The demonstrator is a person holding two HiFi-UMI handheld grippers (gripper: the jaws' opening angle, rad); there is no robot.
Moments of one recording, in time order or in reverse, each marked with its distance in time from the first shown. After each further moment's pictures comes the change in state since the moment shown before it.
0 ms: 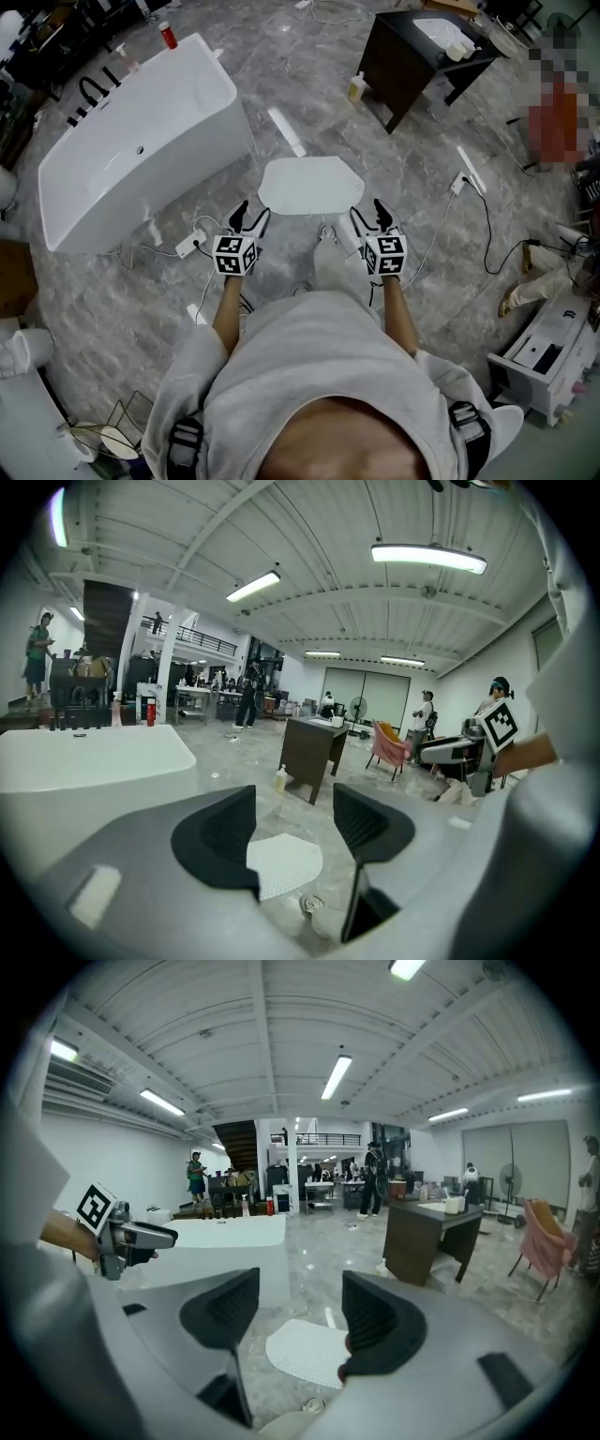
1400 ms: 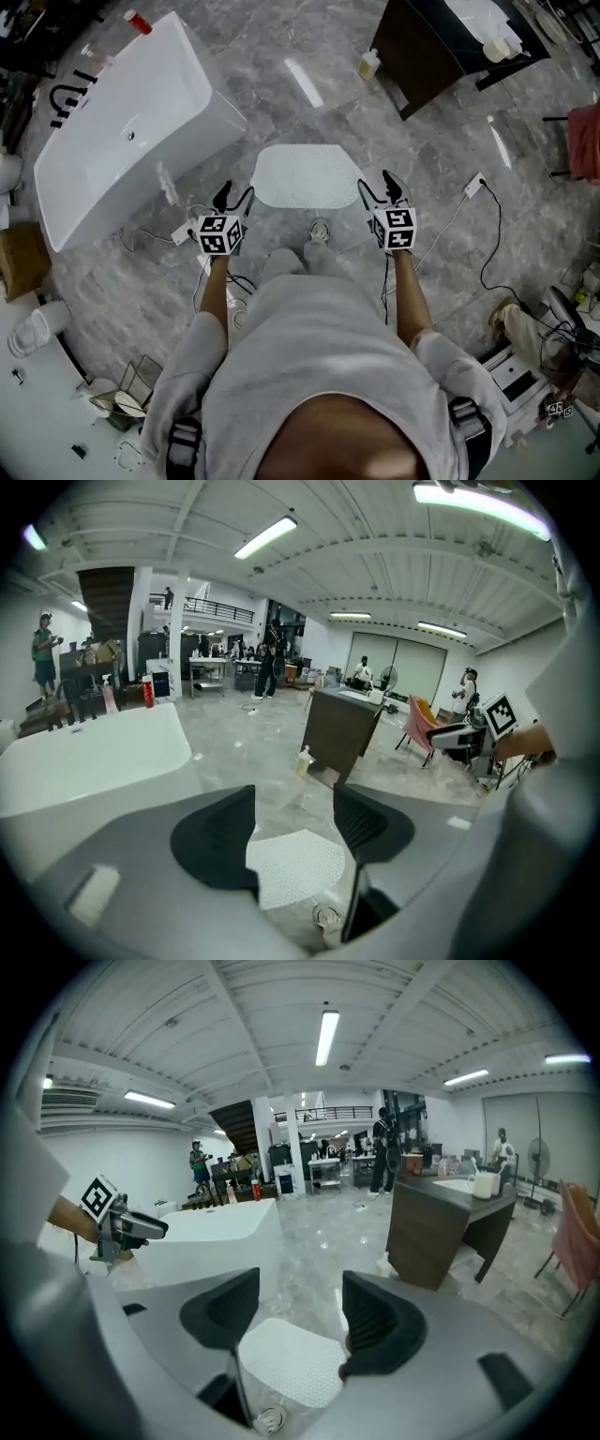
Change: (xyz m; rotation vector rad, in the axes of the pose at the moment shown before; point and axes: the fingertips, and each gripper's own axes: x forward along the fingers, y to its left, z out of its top) left arm 0.238 0.068 0.070 -0.057 0.221 0.143; right arm 0.218 -0.222 0.048 0.022 0.138 0.129
